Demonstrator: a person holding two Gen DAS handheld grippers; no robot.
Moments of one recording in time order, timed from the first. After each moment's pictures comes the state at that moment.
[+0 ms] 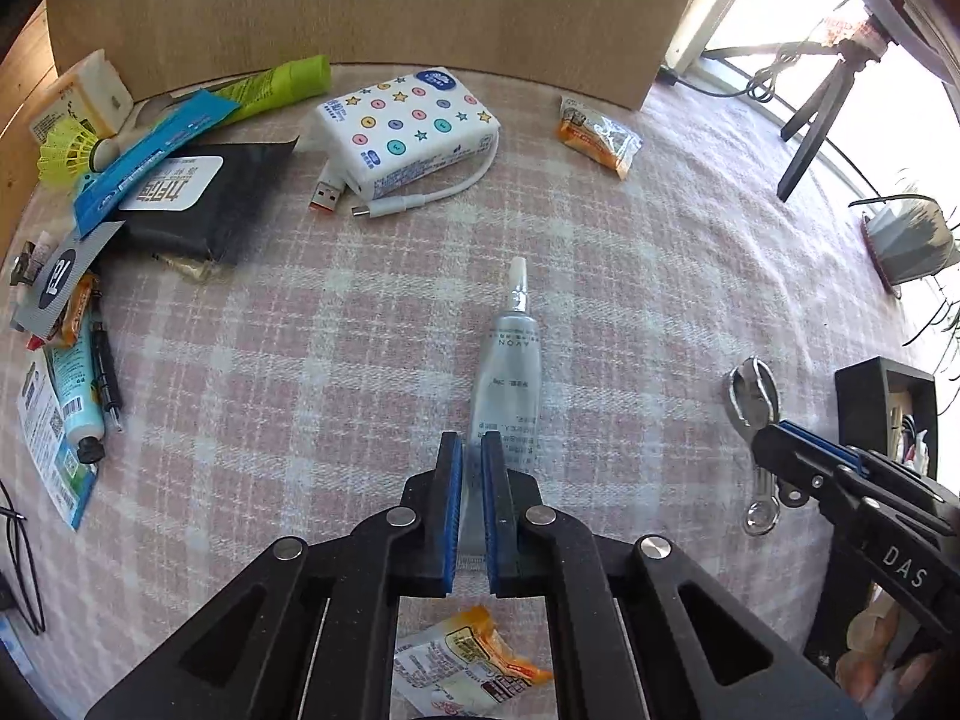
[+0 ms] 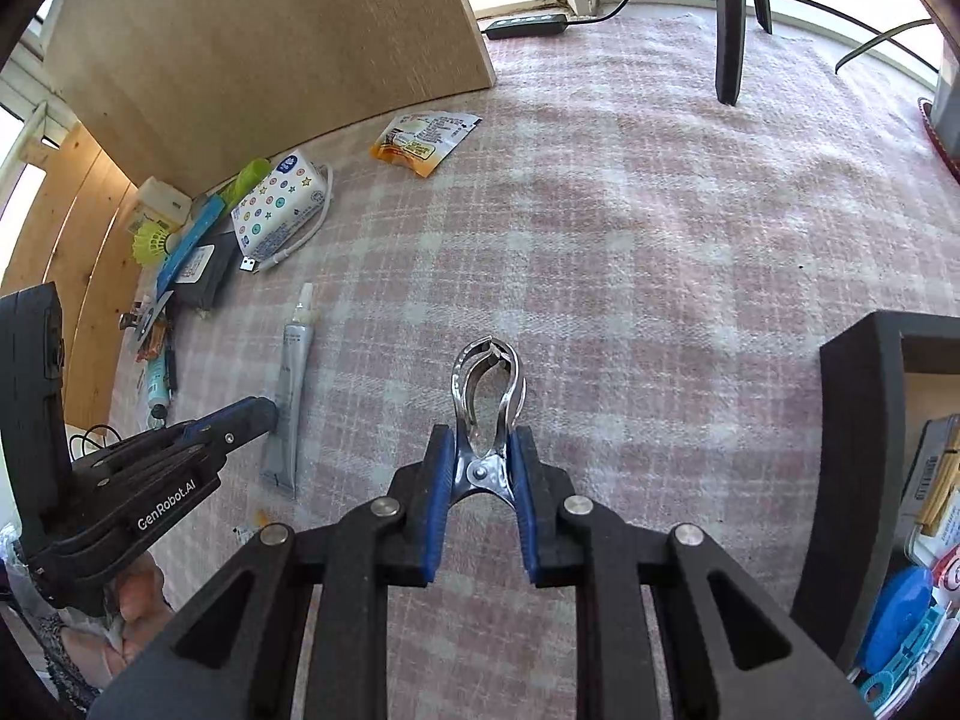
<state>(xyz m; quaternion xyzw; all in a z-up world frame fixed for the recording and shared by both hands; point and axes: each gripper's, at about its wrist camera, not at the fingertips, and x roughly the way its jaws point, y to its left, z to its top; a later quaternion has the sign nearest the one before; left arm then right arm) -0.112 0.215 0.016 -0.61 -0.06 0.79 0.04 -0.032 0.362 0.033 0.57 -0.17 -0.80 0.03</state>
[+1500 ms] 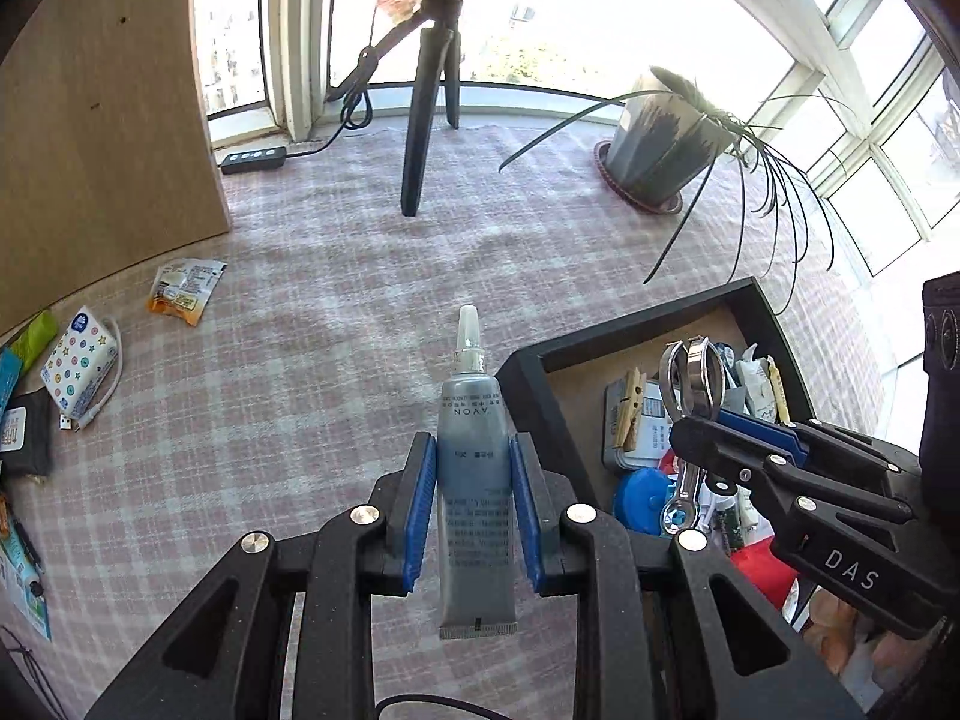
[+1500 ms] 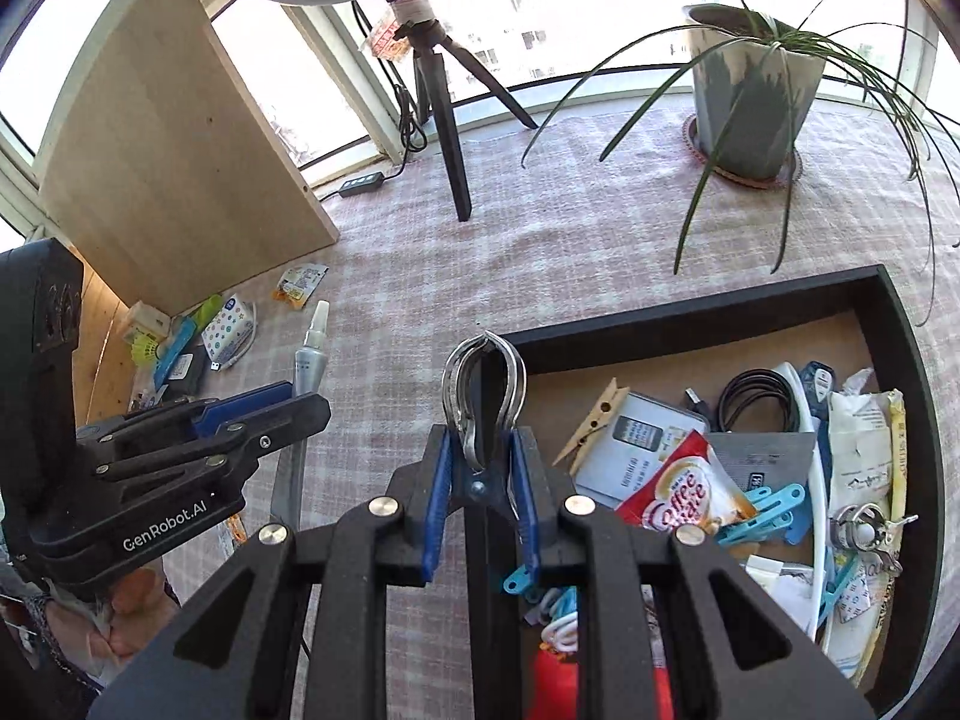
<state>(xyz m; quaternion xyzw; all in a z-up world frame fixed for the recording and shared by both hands) -0.091 0.417 0.114 -0.56 0.02 0.79 0.25 0.065 0.512 0.115 0.49 -0.22 -0.84 -0.06</state>
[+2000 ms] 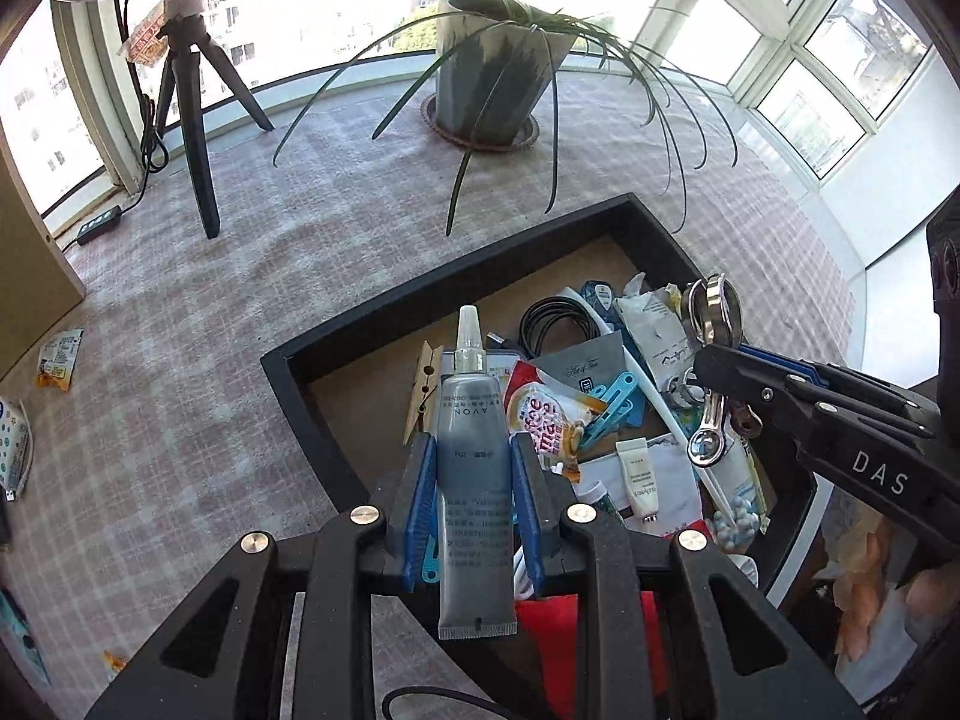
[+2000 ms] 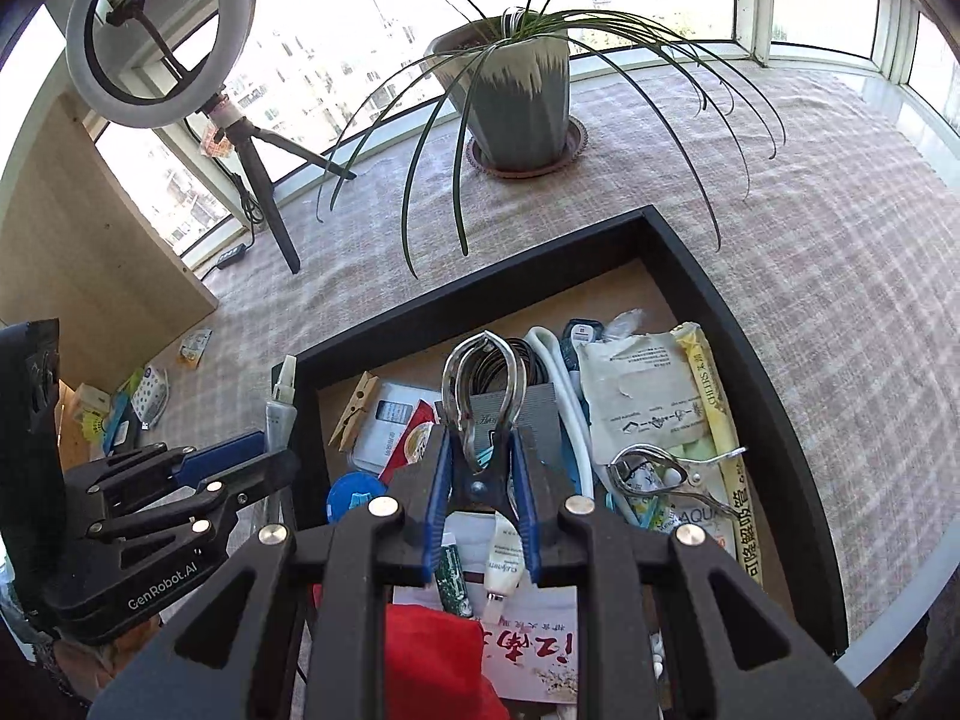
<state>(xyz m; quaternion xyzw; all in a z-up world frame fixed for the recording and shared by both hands) -0.037 0.522 0.121 -0.55 0.10 0.76 0.33 0.153 0.601 0.120 0.47 -0.26 -0.83 -0.18</state>
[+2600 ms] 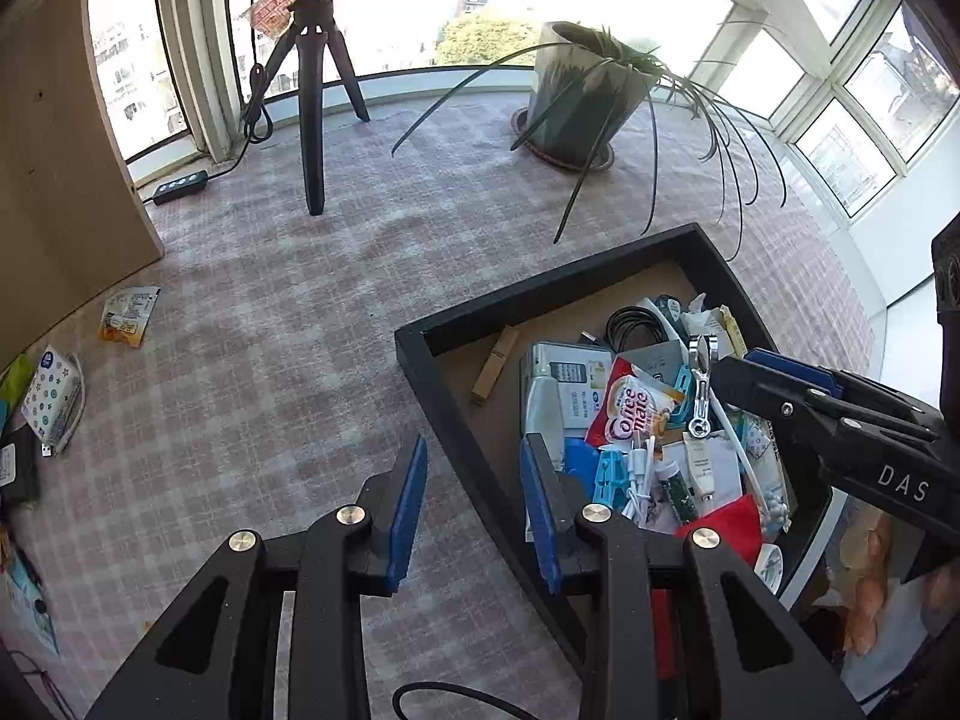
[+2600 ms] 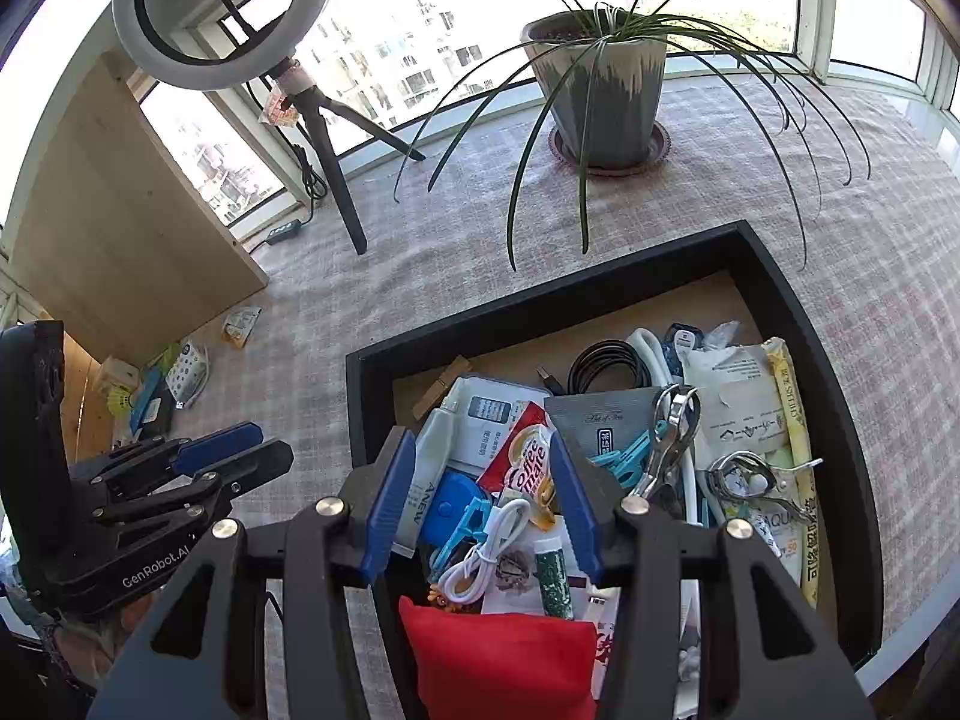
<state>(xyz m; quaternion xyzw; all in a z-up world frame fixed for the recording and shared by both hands) -0.058 0.444 0.132 -0.56 0.07 0.78 0.28 0.110 0.555 0.130 0.48 -0.25 -0.83 -0.12</state>
